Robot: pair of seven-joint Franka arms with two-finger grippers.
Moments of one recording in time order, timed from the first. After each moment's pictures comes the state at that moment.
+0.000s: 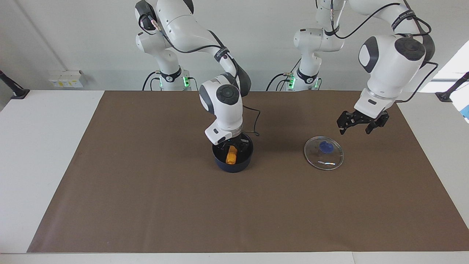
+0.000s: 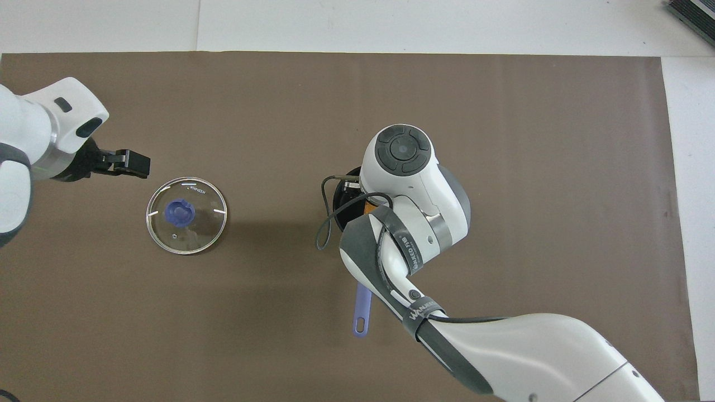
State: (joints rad) left arm -0.13 0.07 0.08 -1.75 0.02 1.86 0.00; right arm 0.46 0.48 0.07 -1.61 0.00 2.10 0.70
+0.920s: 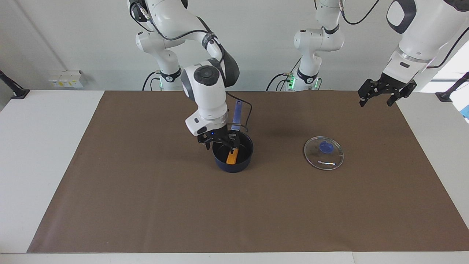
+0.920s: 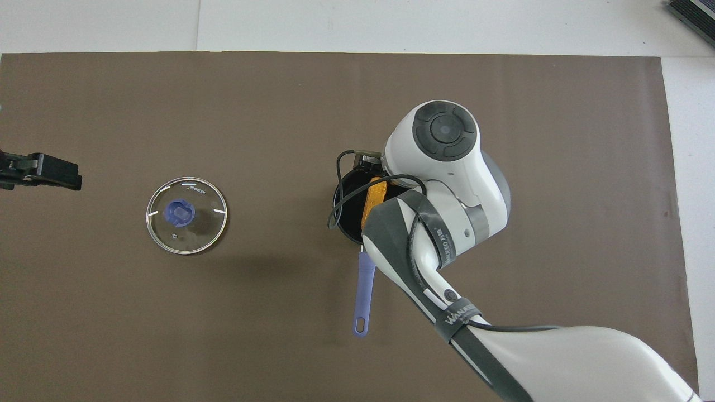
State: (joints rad) left arm -0.10 0.00 0.06 -1.58 0.01 1.57 0.03; right arm 0.36 0.35 0.04 -1.57 0.00 2.04 0.69
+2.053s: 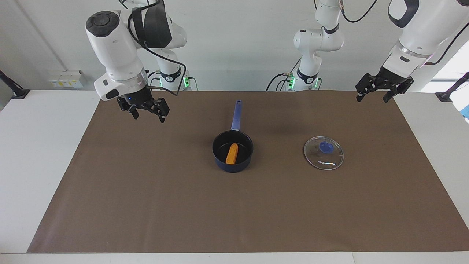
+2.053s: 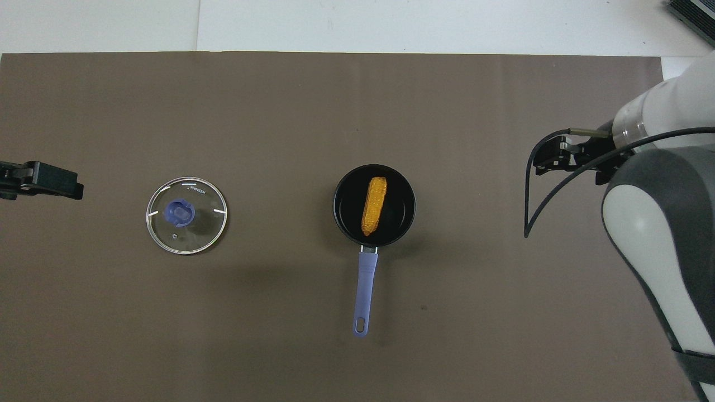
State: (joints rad) left arm -0.10 -0.02 0.06 -1.58 -0.03 1.54 0.03; right arm 0.08 0.10 0.04 -1.57 0.00 1.65 0.31
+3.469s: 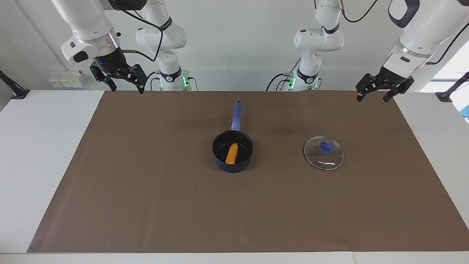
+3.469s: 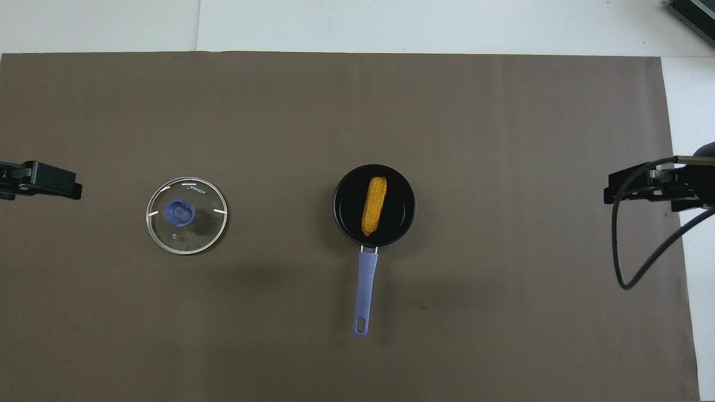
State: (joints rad) left arm -0.10 -0.02 0.06 -1.58 -0.03 1.54 0.03; right arm 0.01 -0.02 0.02 -1.53 0.02 1.46 0.16
